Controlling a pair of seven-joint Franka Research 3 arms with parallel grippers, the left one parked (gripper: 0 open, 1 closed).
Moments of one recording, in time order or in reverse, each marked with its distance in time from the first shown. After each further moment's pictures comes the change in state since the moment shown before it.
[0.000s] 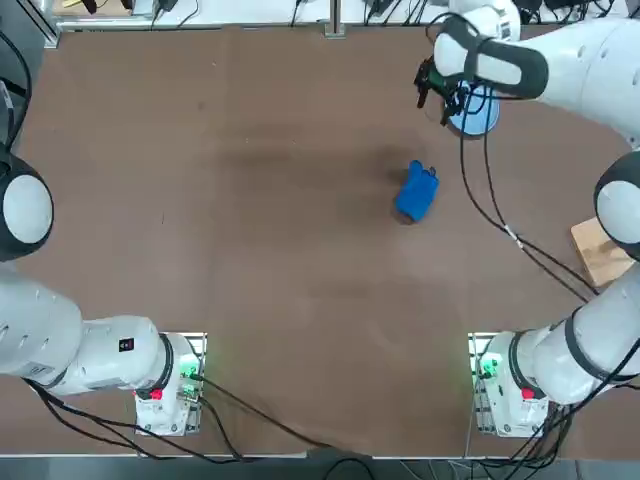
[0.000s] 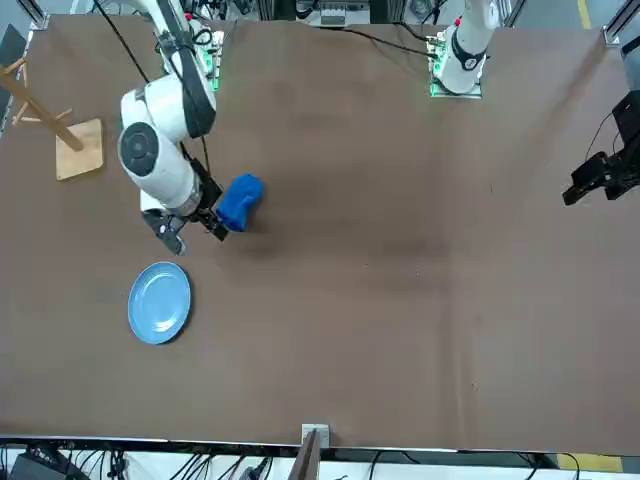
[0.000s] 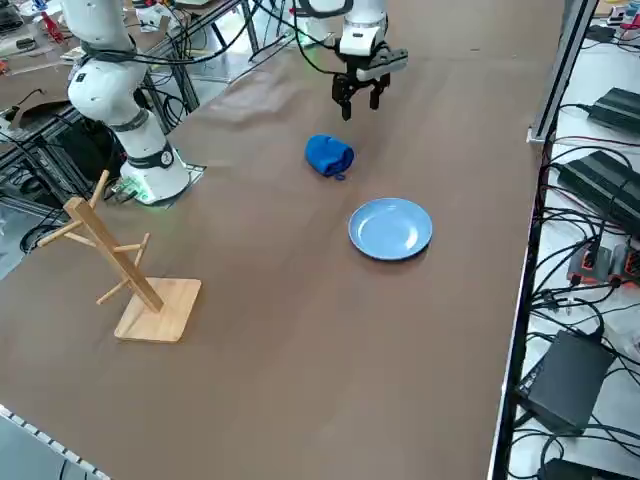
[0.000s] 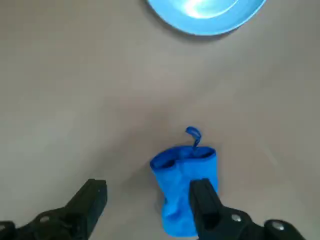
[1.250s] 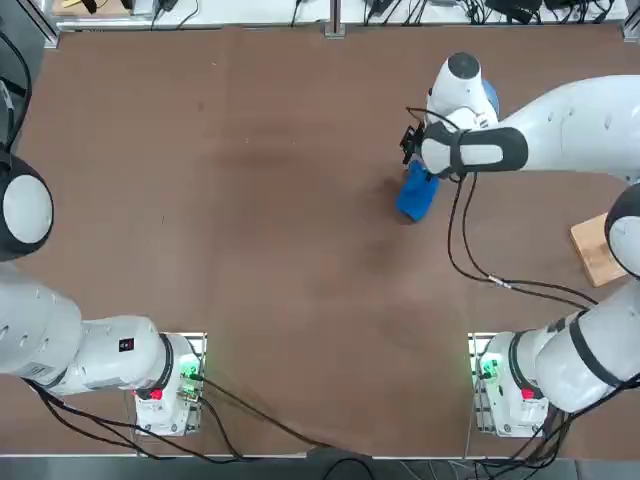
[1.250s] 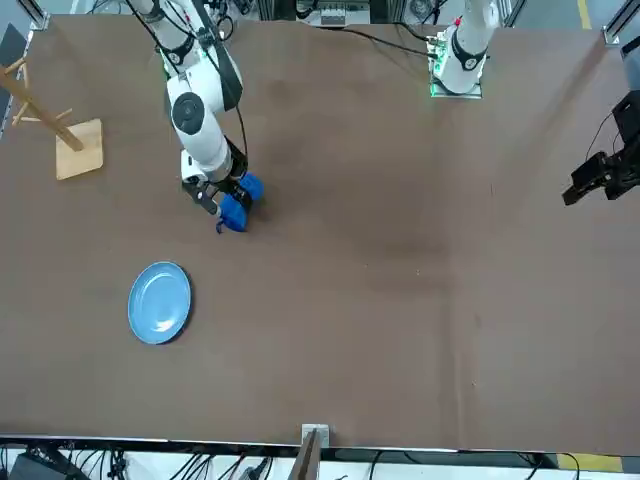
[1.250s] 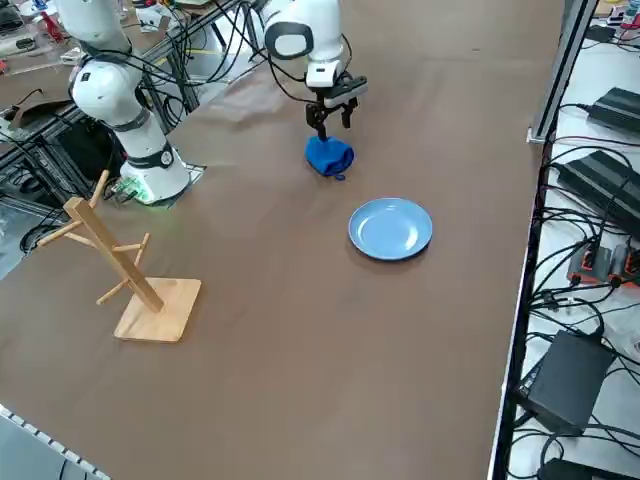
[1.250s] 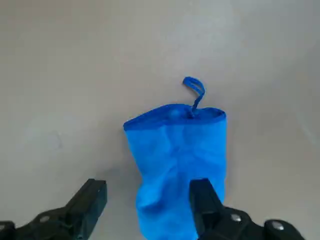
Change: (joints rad) arm 0.115 -0.076 -0.001 -0.422 -0.001 0.445 0.051
